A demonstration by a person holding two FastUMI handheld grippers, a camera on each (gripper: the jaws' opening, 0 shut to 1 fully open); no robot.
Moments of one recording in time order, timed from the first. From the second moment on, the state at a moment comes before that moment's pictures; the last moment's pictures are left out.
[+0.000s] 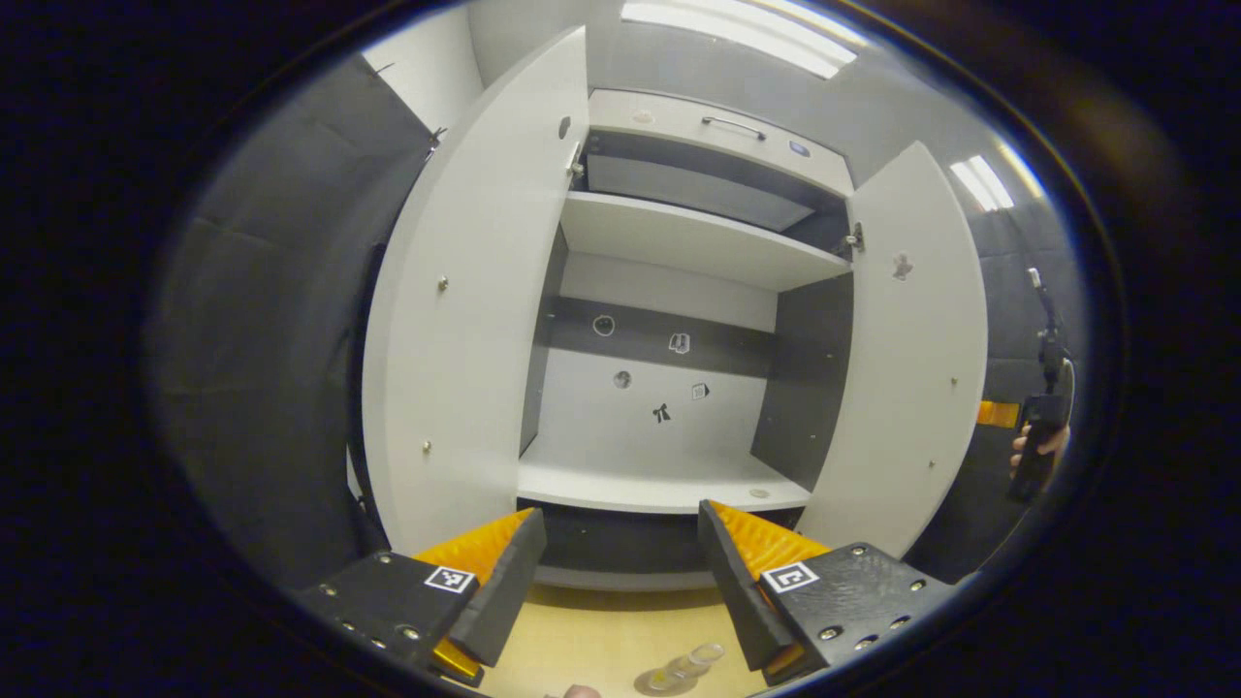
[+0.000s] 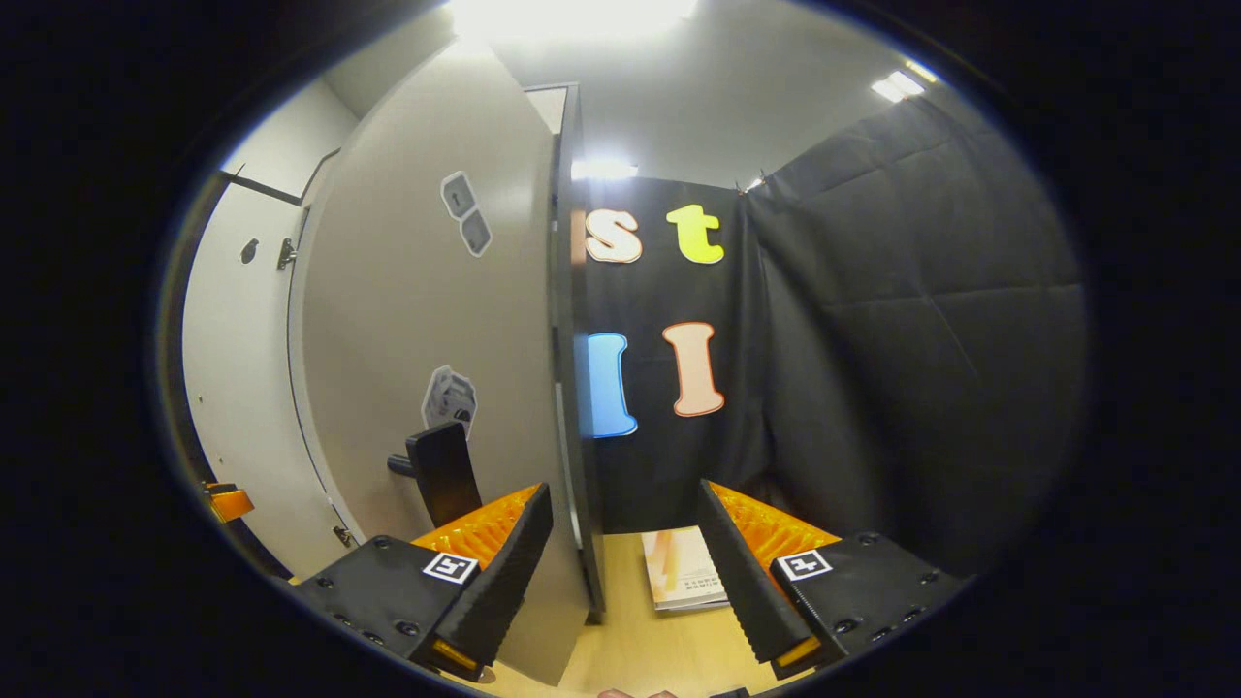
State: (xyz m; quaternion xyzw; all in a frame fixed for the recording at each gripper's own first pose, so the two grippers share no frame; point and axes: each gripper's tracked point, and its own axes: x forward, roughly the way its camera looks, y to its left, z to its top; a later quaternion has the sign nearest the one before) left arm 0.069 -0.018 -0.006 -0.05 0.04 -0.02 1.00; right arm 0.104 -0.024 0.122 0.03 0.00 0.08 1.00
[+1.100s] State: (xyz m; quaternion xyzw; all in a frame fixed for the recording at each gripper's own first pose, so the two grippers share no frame) left arm -0.027 0.124 0.008 -0.06 0.03 0.12 0.99; right arm 0.128 0.120 0.115 0.06 0.03 0.17 0.98
